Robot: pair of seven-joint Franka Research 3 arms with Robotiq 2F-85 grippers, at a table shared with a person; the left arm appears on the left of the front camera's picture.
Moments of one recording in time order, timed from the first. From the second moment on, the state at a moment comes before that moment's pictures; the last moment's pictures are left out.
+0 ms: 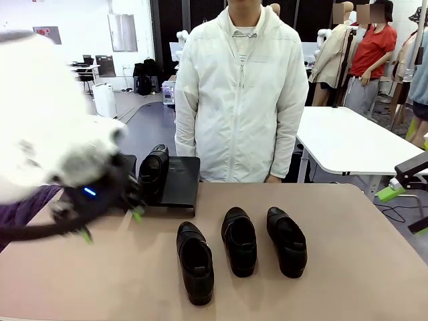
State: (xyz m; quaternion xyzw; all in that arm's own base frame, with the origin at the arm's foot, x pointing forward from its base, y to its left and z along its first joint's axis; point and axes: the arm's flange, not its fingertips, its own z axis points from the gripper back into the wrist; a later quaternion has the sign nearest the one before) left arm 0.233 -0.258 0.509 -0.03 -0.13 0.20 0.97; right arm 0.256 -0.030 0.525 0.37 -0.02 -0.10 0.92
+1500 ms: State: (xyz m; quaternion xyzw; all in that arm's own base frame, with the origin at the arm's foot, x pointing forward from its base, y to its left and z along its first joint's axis) left arm 0.342 -0.350 0.398 -0.04 -0.01 0.03 1.00; right arm 0.256 -0.031 0.525 0.37 -0.02 -0.10 0.92
